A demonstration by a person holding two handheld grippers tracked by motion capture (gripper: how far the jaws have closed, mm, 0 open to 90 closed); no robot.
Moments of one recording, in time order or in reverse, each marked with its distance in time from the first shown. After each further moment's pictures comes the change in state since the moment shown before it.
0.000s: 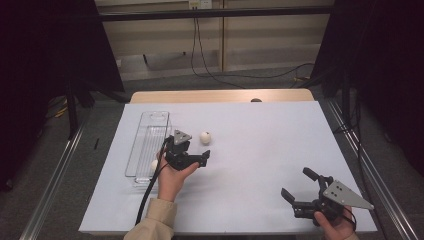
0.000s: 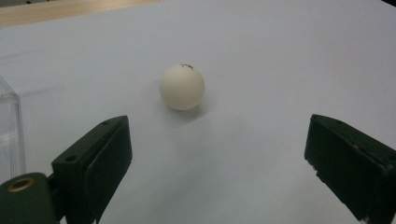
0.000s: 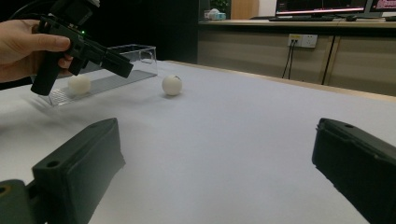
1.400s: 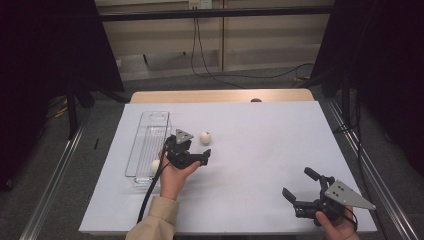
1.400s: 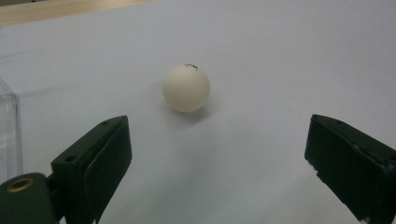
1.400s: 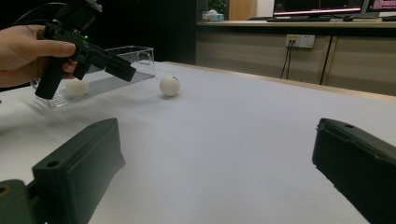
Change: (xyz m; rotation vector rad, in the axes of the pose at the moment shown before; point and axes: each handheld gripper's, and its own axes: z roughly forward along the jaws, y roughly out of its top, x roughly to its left) left arm 0.001 0.000 0.009 0.005 0.017 0.001; right arm -0.002 0.000 -0.002 -0.005 -0.006 0.007
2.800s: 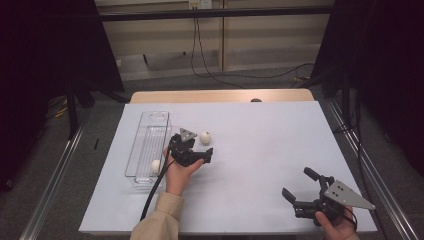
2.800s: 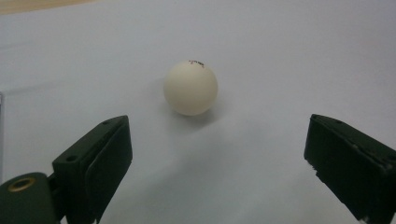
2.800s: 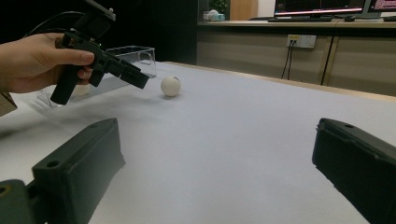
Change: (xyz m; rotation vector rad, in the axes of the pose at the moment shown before) left arm 0.000 -0.001 0.020 0.017 0.023 -0.015; right arm 0.001 0.000 0.000 0.001 0.003 -0.001
